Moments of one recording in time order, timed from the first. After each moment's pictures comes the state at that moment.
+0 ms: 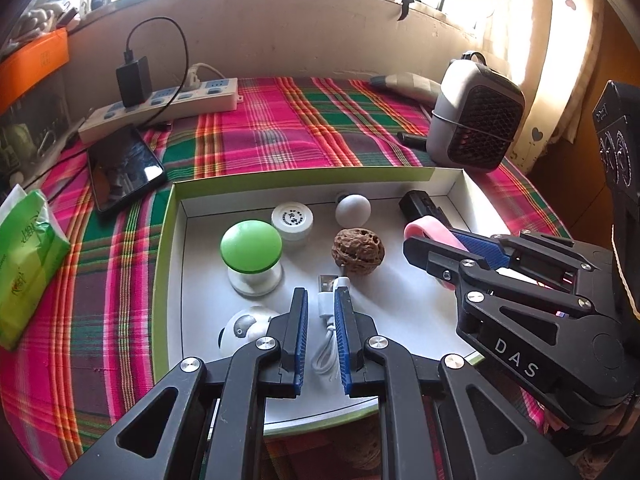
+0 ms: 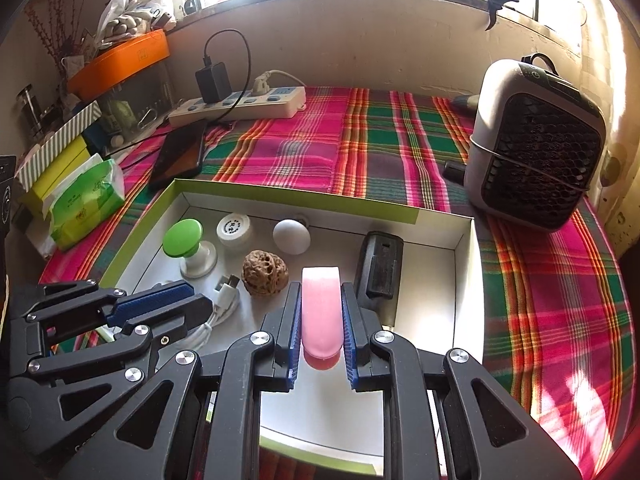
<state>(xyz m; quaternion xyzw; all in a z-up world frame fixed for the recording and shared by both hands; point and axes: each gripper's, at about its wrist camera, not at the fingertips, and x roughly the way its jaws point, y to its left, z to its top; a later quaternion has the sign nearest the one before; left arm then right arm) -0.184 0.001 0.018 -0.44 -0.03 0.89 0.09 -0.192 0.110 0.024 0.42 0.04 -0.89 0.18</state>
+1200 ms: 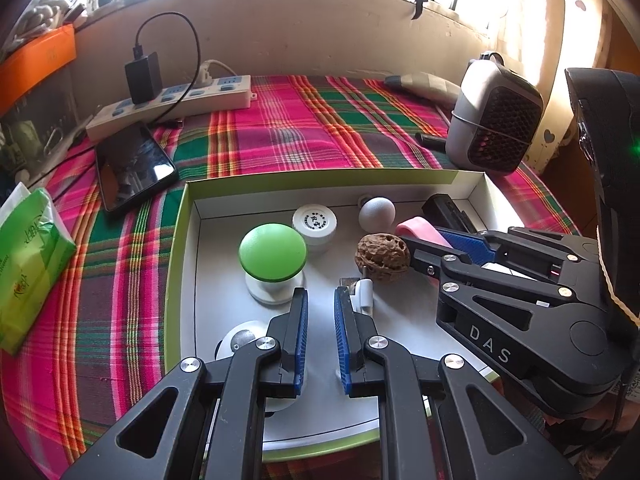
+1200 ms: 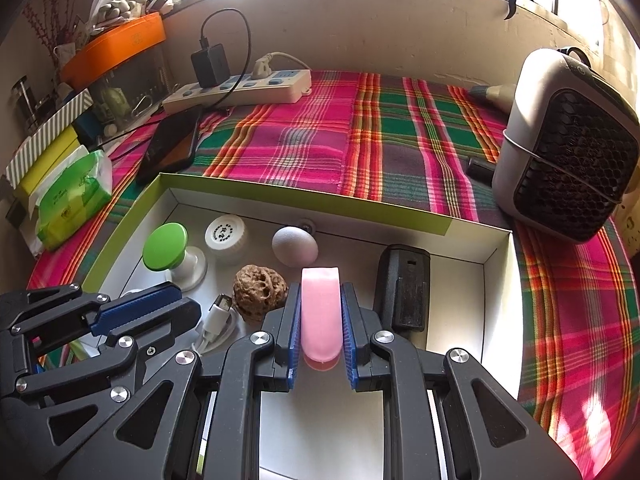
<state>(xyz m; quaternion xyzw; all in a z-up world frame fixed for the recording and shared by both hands) -0.190 -0.003 0.013 -0.44 -0.02 0.89 0.08 -0.215 0.096 0.011 0.44 0.05 -0.88 0.18</state>
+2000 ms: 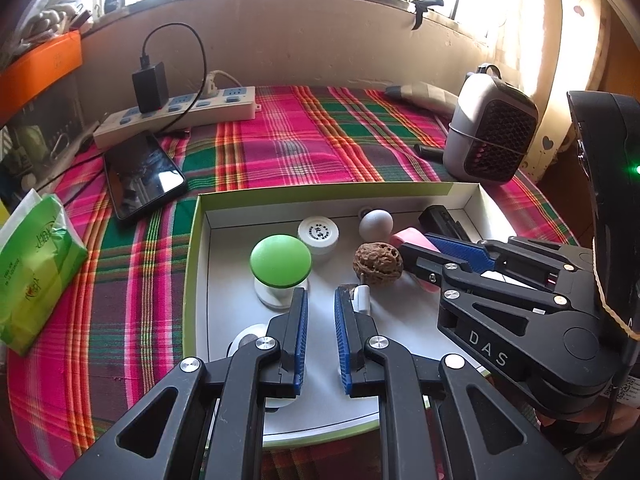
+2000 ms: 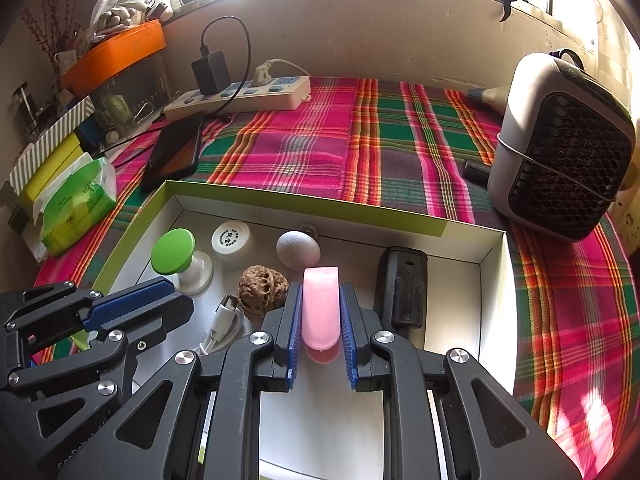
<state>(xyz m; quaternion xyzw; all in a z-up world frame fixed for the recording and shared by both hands) -0.184 -0.007 0.022 -0.43 -0.03 0.90 0.07 -0.210 0.097 0.017 0.43 0.04 -0.88 0.18</state>
